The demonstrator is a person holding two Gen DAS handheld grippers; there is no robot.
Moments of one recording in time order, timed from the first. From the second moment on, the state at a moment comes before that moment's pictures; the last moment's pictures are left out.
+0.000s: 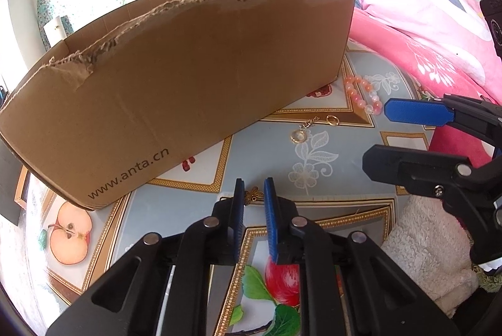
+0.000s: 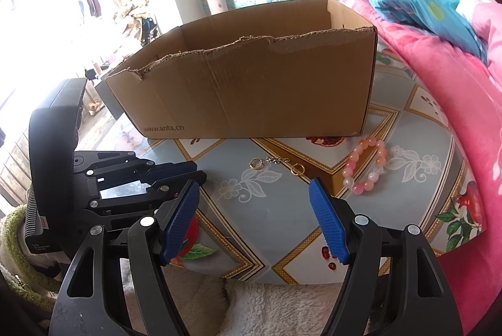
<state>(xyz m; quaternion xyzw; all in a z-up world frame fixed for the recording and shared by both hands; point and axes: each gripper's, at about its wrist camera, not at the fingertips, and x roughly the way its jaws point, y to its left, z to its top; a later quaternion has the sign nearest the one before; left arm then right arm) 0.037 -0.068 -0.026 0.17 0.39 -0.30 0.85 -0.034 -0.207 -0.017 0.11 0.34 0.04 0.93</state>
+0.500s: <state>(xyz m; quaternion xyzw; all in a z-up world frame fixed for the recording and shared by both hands) 0.040 -0.063 -0.024 0.16 0.39 -0.30 0.85 -0.037 -0.207 -0.012 0.10 0.34 0.04 0.93</state>
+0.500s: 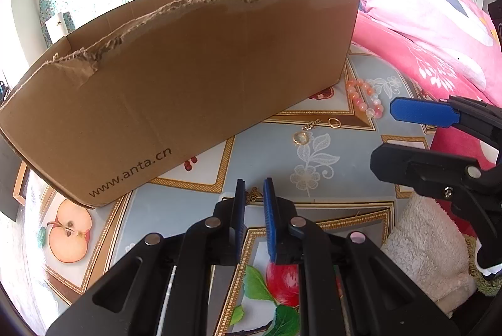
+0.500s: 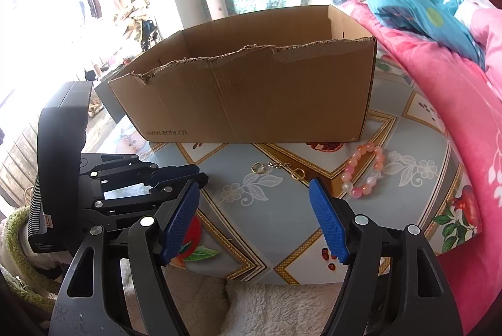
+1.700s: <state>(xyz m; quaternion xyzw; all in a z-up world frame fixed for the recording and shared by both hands) 0.050 -0.042 -0.015 0.13 0.39 -0.28 0.87 0.006 -0.193 -0.022 0.07 0.36 0.07 0.93</state>
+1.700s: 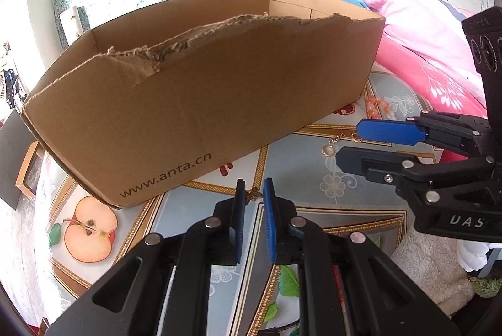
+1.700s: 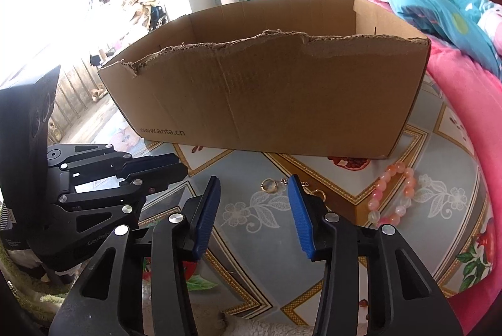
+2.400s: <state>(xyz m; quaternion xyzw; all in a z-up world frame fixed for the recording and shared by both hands) 0.057 -0.036 -0.018 0.12 0.39 -0.29 0.87 0.038 -0.180 -0.040 -0.01 0.39 0.07 0.92</state>
